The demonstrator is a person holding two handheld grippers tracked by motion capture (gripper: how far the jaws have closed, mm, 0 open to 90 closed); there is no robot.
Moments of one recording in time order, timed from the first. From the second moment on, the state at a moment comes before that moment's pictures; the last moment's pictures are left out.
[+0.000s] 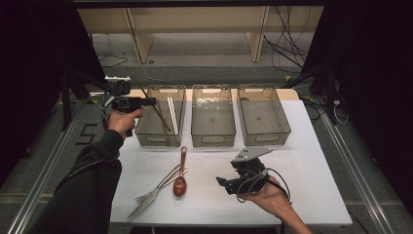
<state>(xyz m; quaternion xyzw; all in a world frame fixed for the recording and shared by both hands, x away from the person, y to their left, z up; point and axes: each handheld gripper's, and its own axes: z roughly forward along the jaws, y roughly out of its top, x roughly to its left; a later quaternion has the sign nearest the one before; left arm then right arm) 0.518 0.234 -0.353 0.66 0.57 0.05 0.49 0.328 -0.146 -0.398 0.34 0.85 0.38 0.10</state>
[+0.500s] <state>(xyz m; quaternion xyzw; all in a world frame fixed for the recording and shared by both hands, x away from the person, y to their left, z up) 0.527 0.224 -0.363 0.68 0.57 0.05 0.46 0.328 -0.147 -0.397 0.34 0.85 0.39 0.10</state>
